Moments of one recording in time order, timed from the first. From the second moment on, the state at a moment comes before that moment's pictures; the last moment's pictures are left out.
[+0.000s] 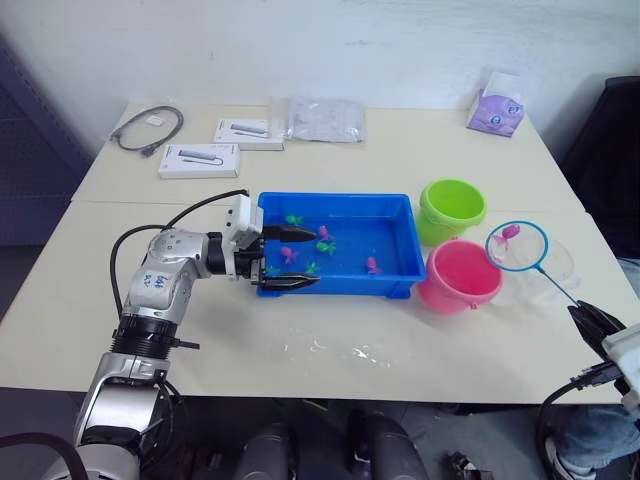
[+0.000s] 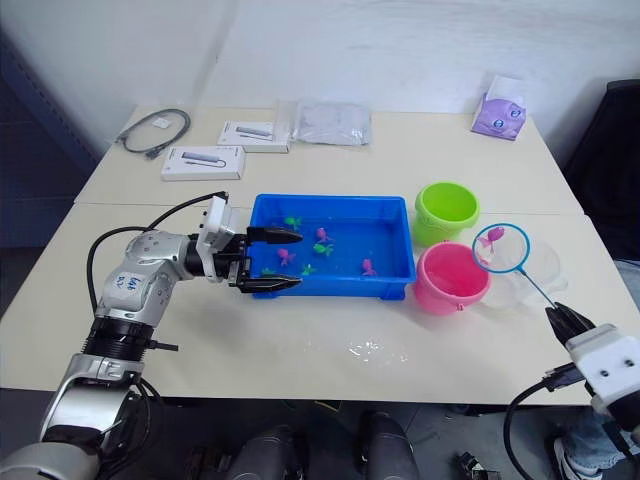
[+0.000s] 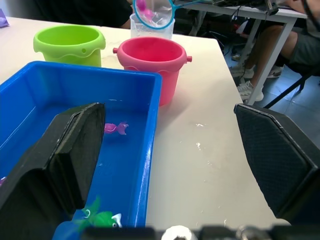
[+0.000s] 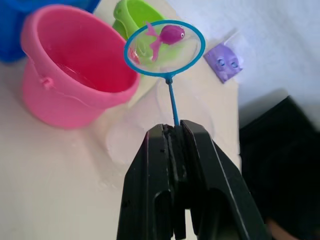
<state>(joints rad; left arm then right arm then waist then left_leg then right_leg) -0.65 0.49 -0.06 0.25 -0.41 0.23 -1.26 0.50 -0.55 -0.68 -0.42 -0.01 -0.23 0.61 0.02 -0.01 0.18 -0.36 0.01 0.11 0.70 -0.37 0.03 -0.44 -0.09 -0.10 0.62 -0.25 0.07</state>
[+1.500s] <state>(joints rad) -0.62 0.49 -0.06 0.21 -0.40 0.21 -1.24 0.50 -0.81 -0.66 -0.08 -0.67 -0.77 -0.04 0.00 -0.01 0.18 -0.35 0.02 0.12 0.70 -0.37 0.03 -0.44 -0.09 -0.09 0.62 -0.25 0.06</state>
